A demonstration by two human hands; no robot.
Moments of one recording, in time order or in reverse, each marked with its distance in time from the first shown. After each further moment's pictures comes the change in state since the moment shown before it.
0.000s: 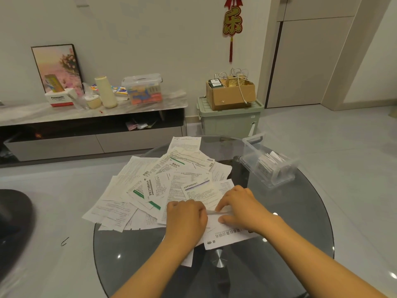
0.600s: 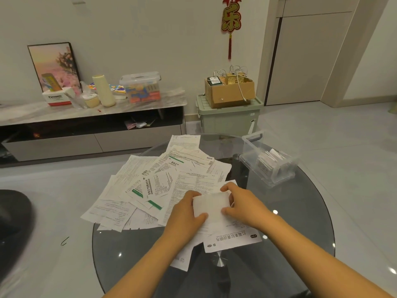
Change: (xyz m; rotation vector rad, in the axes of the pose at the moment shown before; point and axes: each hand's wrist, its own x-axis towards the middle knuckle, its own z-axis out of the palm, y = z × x) left_hand 0.006 -0.015 0.009 -0.530 -0.142 -0.159; right_hand -0.005 -0.002 -0.003 0.348 0.012 0.200
